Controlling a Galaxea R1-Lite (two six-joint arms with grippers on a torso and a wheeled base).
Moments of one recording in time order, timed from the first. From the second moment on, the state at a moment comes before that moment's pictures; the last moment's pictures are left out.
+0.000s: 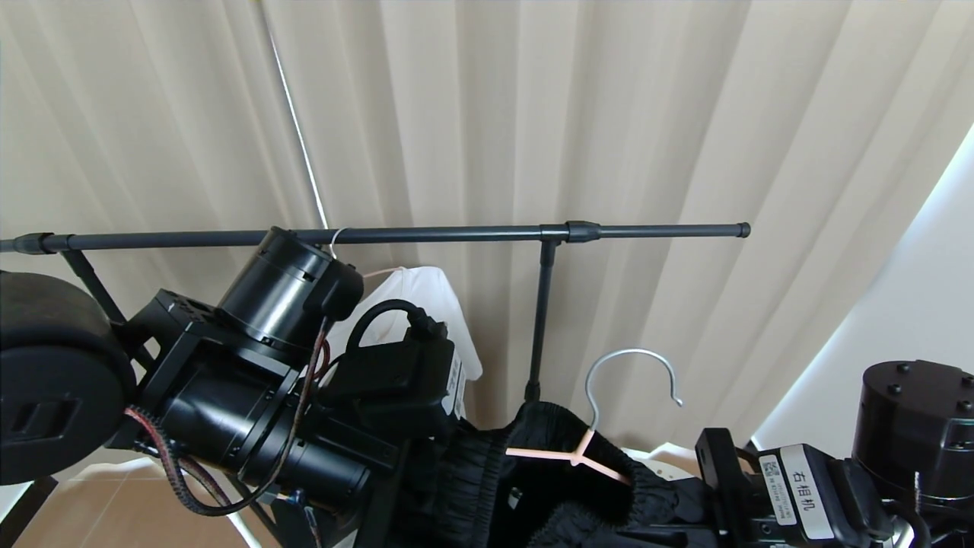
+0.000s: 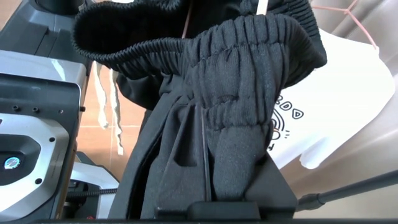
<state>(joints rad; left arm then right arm) -0.67 1.60 -1.04 0.32 -0.72 0.75 0.62 1.56 -0.30 -0.93 0.73 -0.50</state>
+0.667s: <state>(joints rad) -0.67 1.59 -1.02 0.30 -0.71 0.75 0.62 1.55 -0.29 -0.91 0.70 -0.50</state>
